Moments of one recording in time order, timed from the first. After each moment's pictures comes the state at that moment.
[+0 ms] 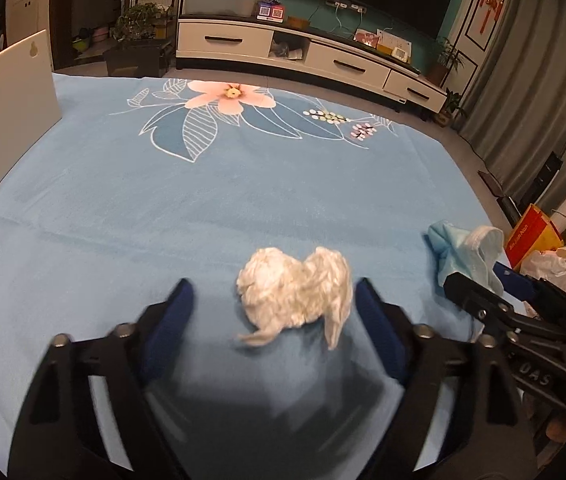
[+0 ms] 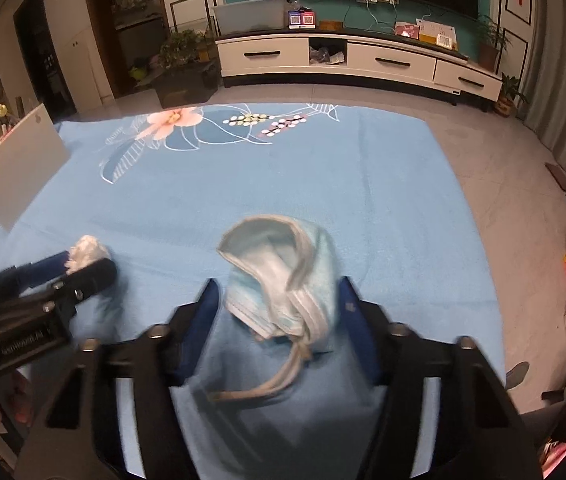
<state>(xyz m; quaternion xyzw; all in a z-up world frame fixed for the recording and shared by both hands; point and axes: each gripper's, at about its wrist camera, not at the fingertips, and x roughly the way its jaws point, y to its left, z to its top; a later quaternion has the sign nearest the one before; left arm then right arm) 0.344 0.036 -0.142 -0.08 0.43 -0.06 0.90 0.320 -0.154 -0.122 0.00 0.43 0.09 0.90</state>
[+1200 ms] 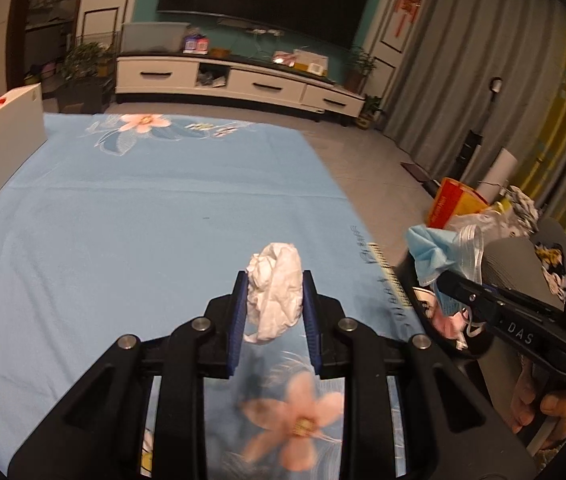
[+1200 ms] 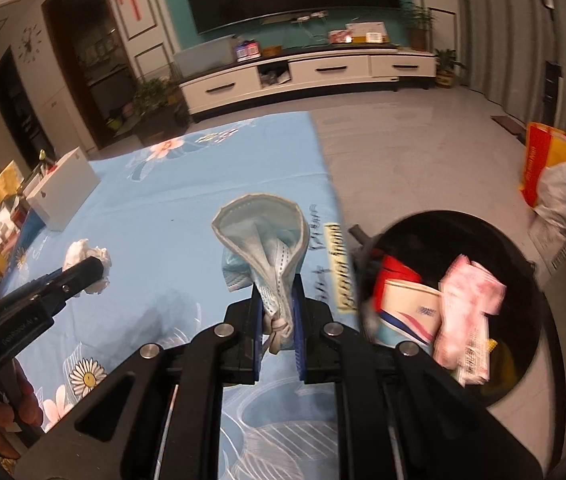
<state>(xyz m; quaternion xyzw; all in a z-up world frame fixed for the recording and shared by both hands) 0.137 -0.032 -0.058 -0.07 0.37 -0.19 0.91 0.086 -0.257 -0.041 0.09 0.39 0.03 0.91</state>
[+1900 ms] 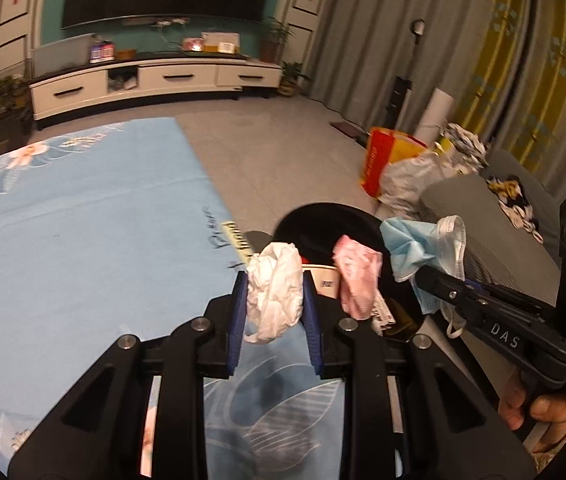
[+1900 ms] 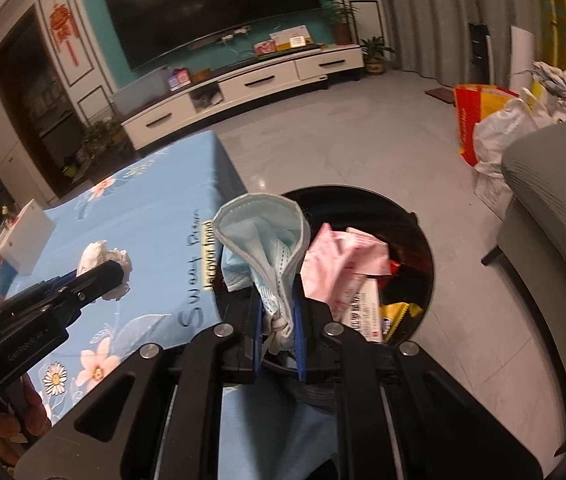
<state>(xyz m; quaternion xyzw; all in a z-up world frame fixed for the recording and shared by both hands) 0.114 -0.182 -0.055 0.01 0.38 -0.31 0.87 0.027 -0.364 -0.050 0.16 0.37 -0.07 0.91</state>
